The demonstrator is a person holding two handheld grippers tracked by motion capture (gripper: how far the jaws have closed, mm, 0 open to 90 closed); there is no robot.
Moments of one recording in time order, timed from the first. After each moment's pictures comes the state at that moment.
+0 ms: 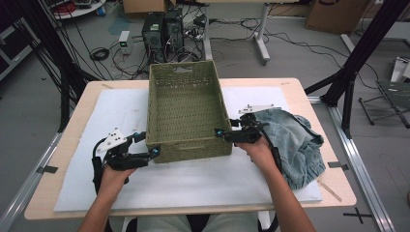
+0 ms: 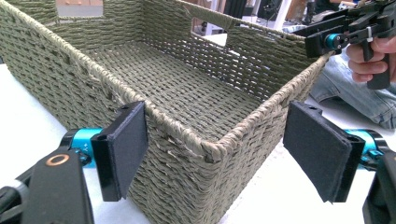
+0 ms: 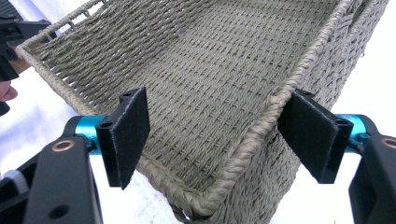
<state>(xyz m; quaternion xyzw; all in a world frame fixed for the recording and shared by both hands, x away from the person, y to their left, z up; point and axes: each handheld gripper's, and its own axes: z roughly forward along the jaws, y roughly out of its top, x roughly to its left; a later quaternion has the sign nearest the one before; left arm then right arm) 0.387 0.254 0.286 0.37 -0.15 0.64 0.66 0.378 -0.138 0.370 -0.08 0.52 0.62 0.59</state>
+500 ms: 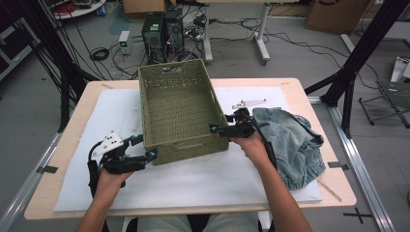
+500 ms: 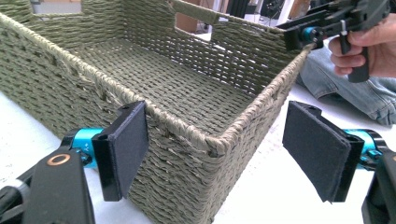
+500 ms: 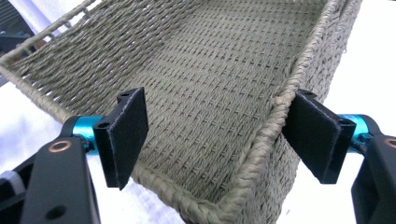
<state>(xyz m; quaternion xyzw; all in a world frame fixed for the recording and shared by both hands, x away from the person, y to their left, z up) 0.386 0.260 0.275 0.37 -0.14 0.64 0.66 0.378 -0.122 0.388 -0.09 0.52 0.61 0.59</state>
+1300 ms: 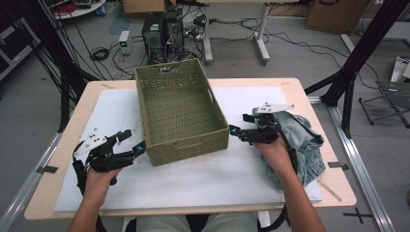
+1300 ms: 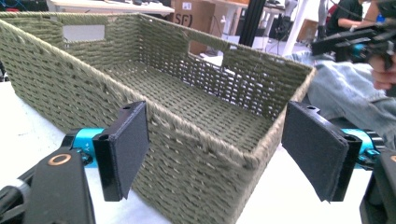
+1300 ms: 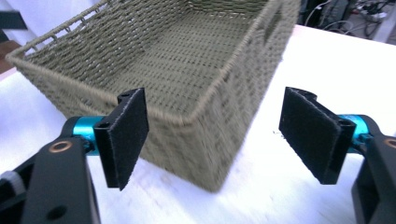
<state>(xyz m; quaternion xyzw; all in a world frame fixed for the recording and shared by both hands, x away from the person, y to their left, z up) 0.370 0.285 0.272 0.32 -0.15 0.64 0.68 0.355 -0.177 0.351 -0.09 0.46 0.62 0.63</state>
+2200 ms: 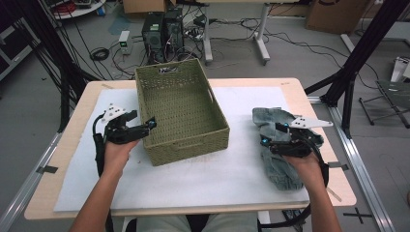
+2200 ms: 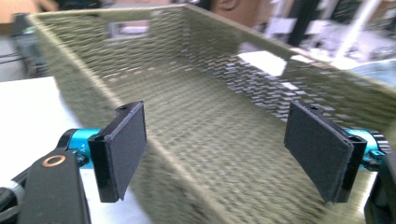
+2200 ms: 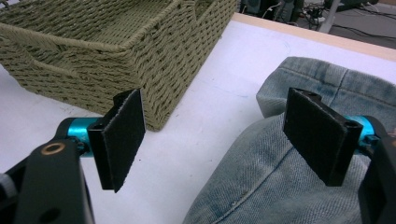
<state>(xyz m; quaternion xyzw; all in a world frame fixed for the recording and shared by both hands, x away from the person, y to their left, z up) 0.352 0.253 0.339 0.29 -0.02 0.67 0.68 0.365 -0.252 0.313 -0.06 0.41 0.62 0.67</state>
